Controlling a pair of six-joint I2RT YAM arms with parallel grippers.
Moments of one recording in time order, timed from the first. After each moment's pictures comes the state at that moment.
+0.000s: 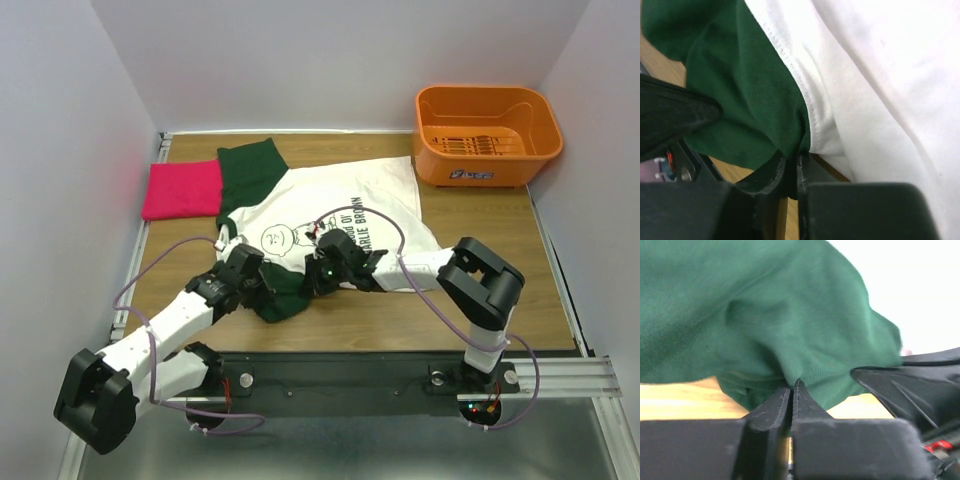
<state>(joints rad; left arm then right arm) -0.56 0.97 0.47 -0.48 -0.11 -0.96 0.93 1.85 0.99 0.14 -0.28 0.64</state>
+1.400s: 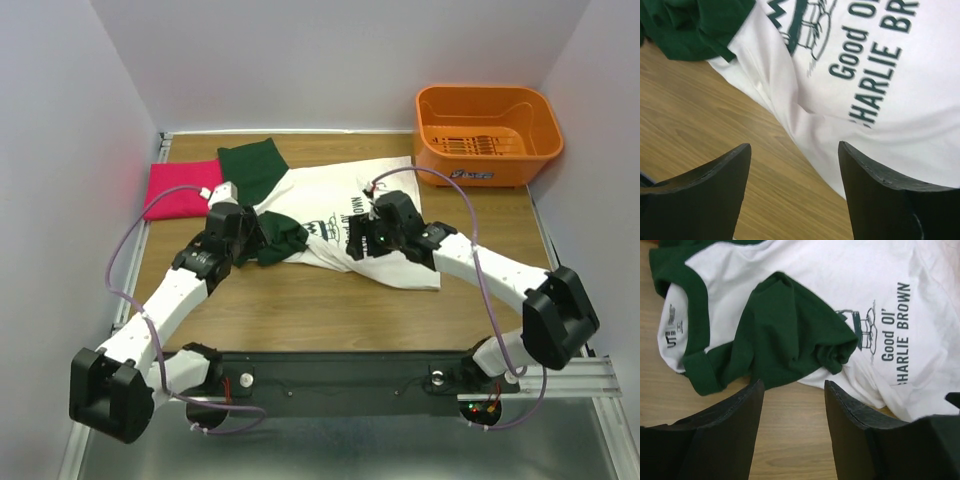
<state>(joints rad) -0.37 1.06 0.78 -0.34 -0.16 -0.60 0.66 1.48 1.02 -0.28 -0.04 0.37</state>
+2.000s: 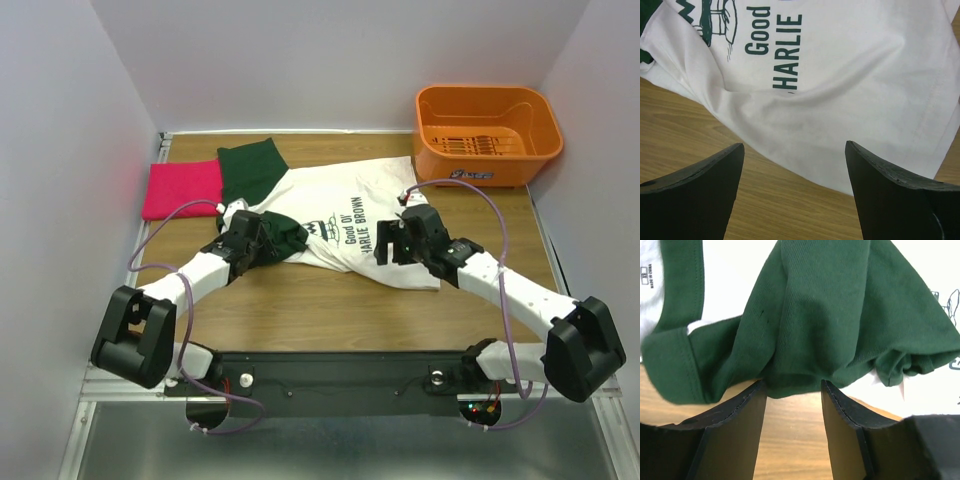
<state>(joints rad) -0.39 1.32 0.66 -0.19 -0.19 -0.72 0.58 1.24 0.80 -0.31 0.15 0.40</state>
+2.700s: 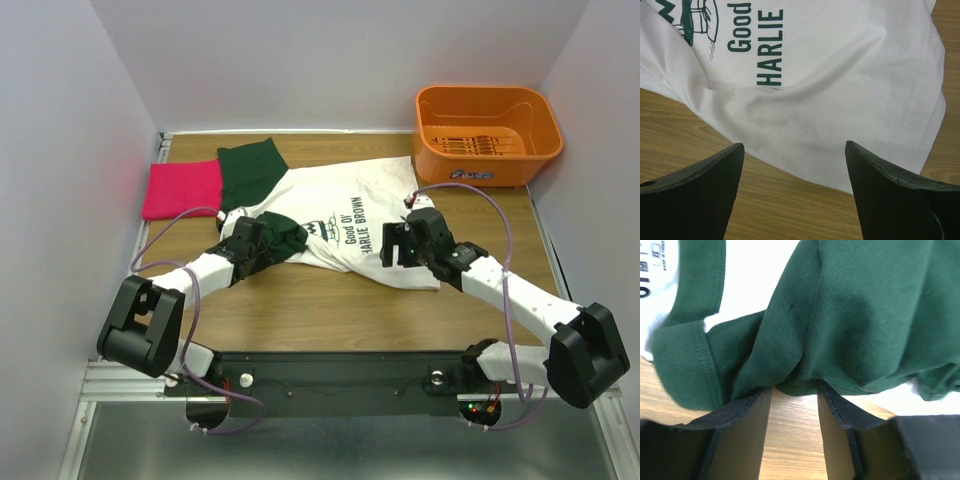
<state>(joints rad) -0.39 1.38 0.61 -0.14 -0.24 -0.73 0.56 1.21 0.76 -0.31 0.18 0.40</state>
